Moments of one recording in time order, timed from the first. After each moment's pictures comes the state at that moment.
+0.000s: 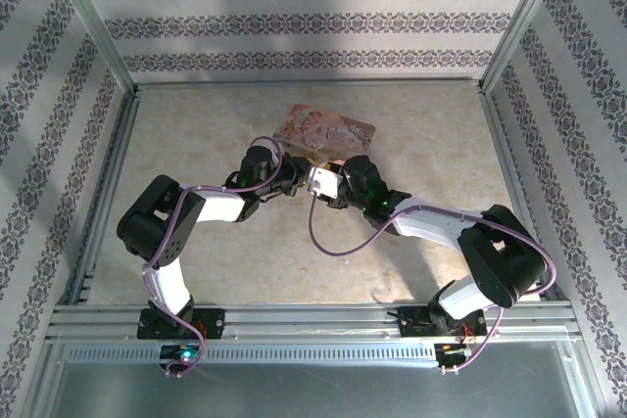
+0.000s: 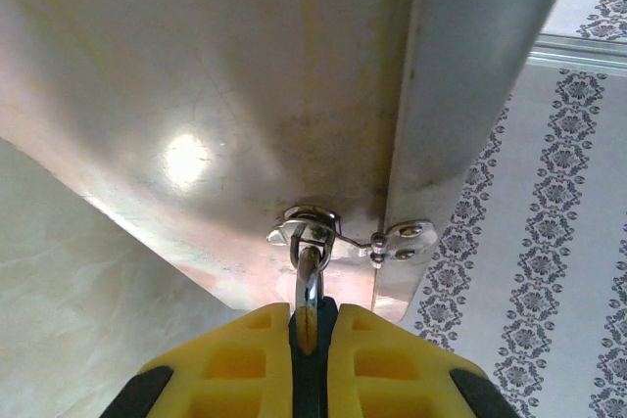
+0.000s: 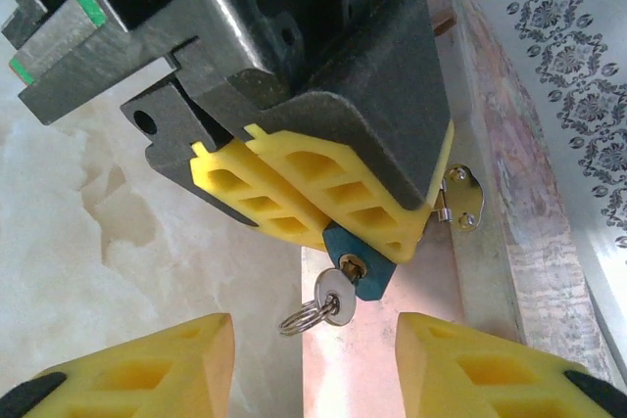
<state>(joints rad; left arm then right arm) -0.49 1.80 0.80 0.68 0.42 -1.51 0.67 1.51 0.73 0.24 -0.04 -0.74</state>
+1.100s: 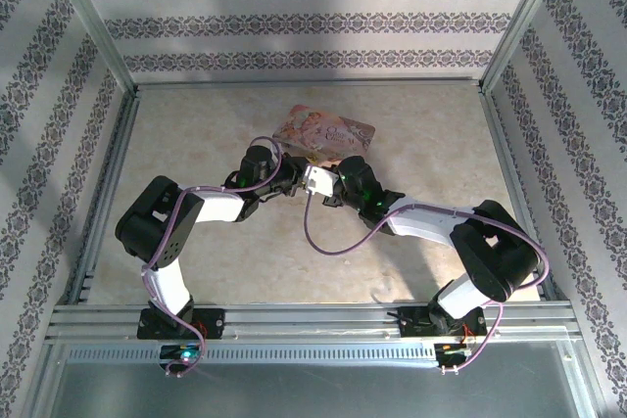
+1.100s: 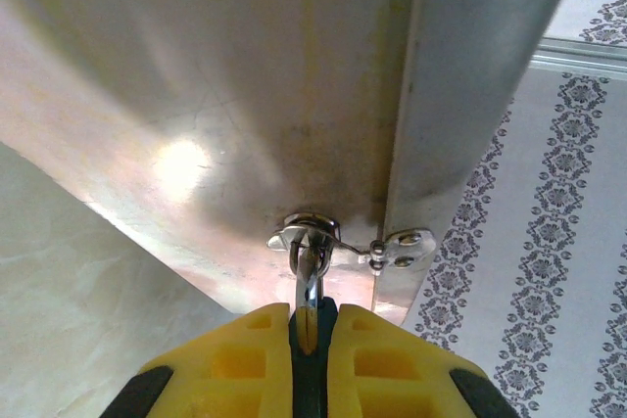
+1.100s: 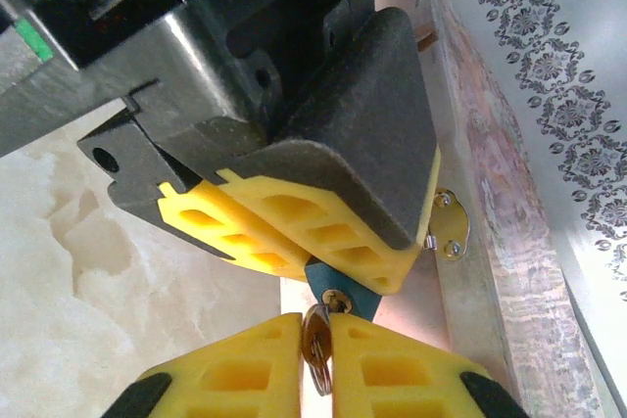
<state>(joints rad) -0.49 1.79 0.80 0.66 0.42 -1.51 0.69 1.55 0.74 0.30 0.01 -0.73</state>
